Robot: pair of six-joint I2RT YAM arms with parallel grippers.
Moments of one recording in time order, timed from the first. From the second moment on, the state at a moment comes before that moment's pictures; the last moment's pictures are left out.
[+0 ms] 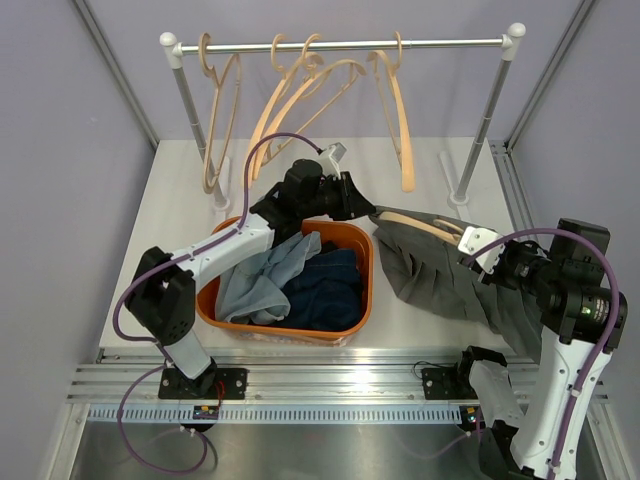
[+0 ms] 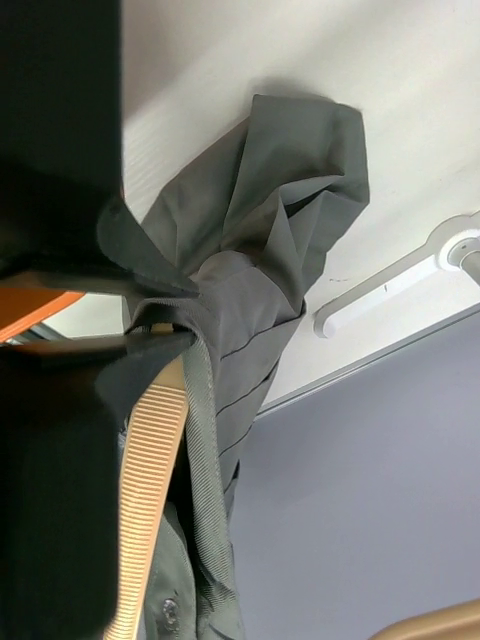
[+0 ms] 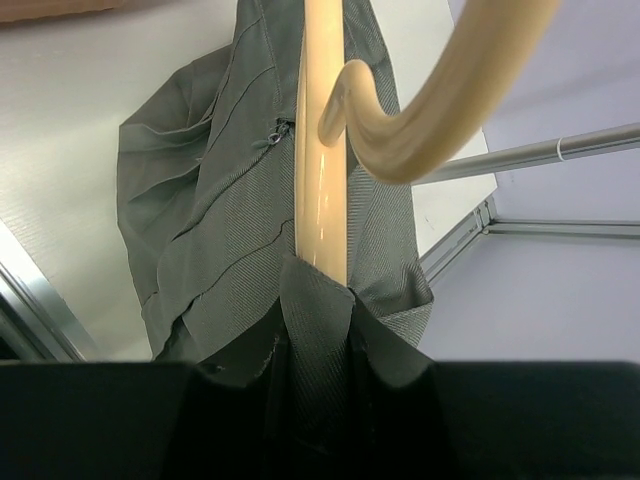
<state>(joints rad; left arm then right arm) -0.70 1.67 1.31 0.04 0.35 -0.74 -0.26 0.80 1.43 -1.39 -0.63 -1.34</state>
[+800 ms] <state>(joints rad) -0.64 1.67 1.23 0.01 0.43 -0.64 -0.26 0.88 1.48 -1.39 -0.73 -1.21</state>
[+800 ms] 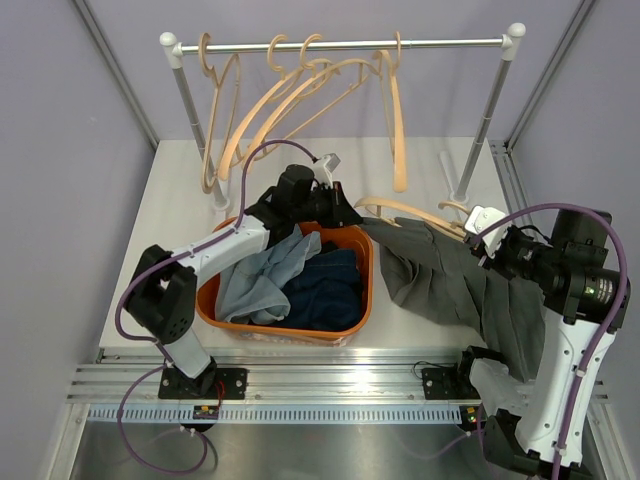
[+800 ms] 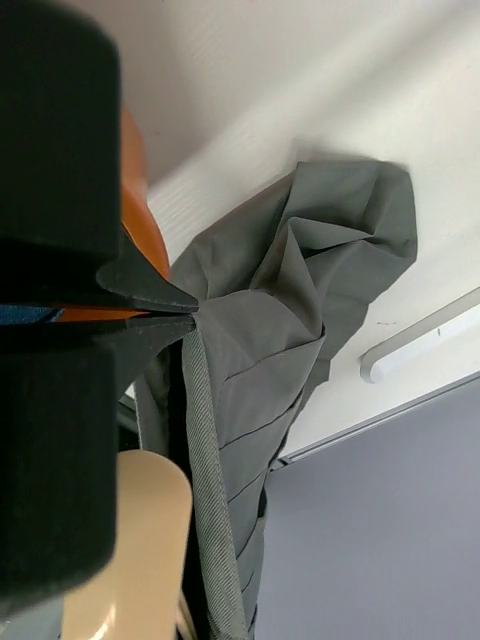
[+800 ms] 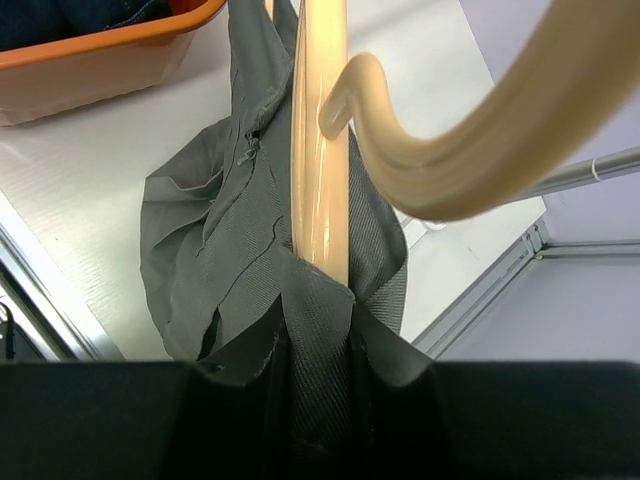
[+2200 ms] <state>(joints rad) -0.83 1.37 1.17 0.04 0.42 0.22 -0.26 0.99 1.46 -1.39 -0.80 -1.55</state>
